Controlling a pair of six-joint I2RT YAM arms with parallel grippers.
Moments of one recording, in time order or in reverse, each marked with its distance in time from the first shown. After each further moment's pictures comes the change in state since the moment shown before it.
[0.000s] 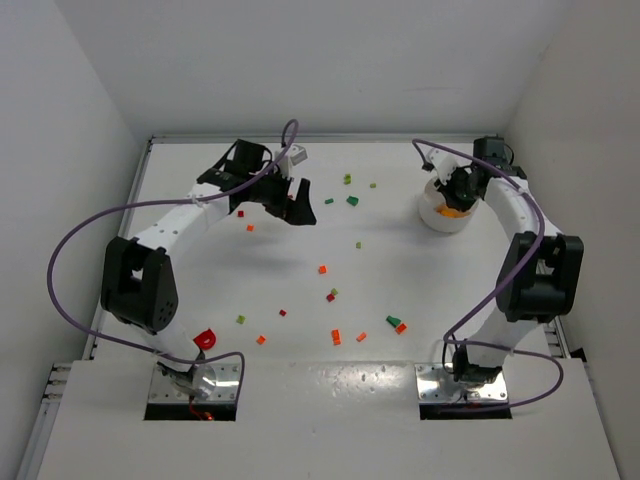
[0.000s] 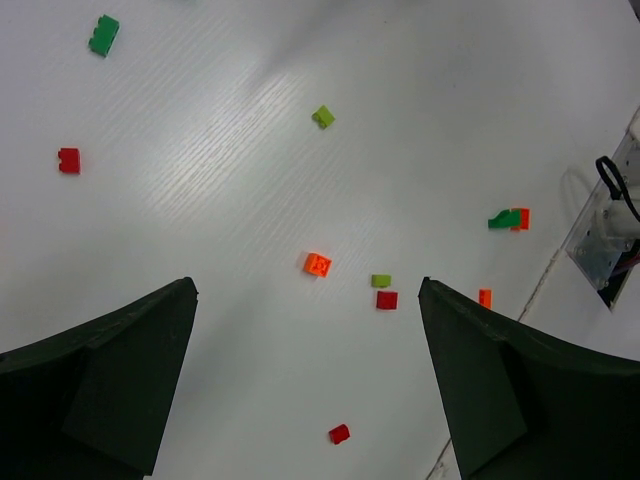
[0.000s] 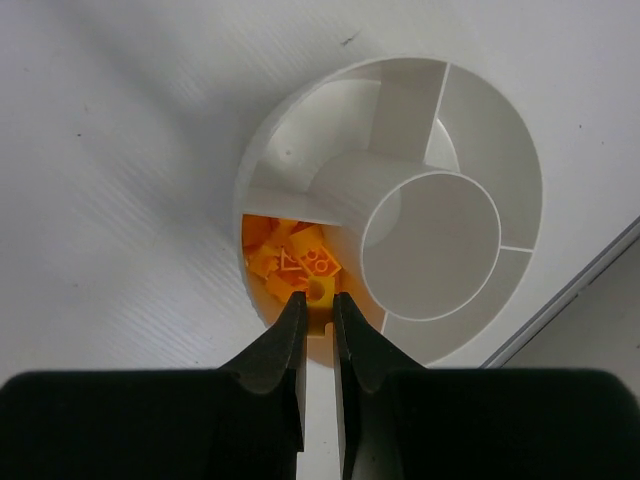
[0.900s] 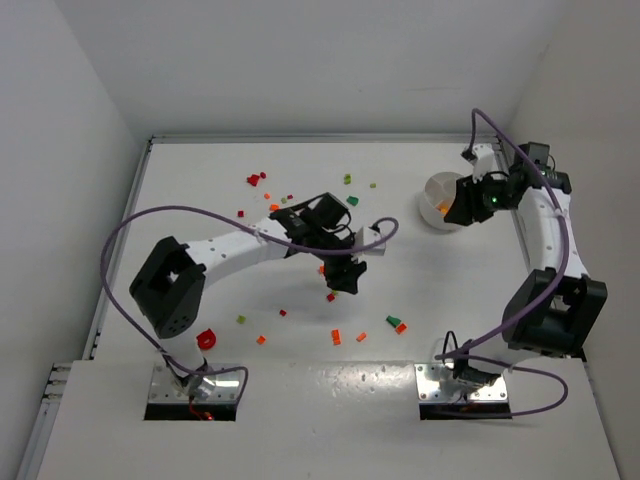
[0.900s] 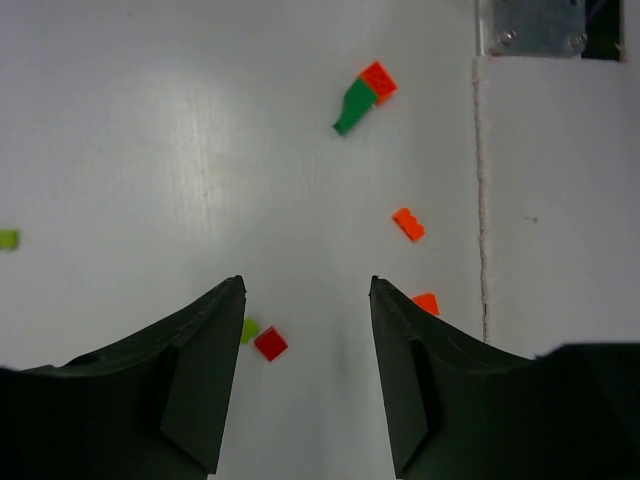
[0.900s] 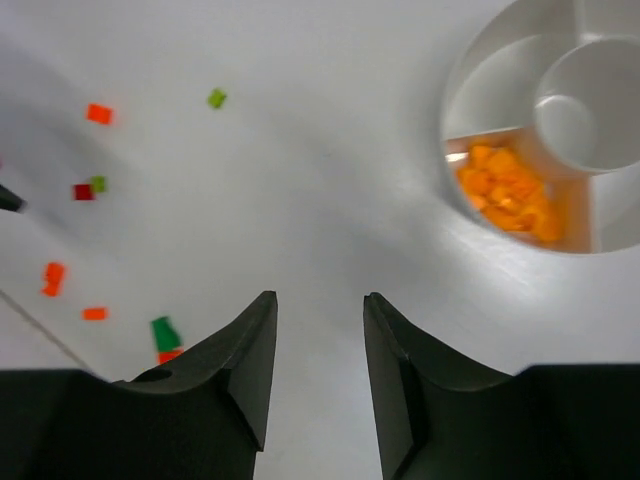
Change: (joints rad) left arm -0.438 0.055 -0.062 -0.012 0.026 0.403; right arm -0.160 -0.194 0.030 -0.298 -0.360 0.332
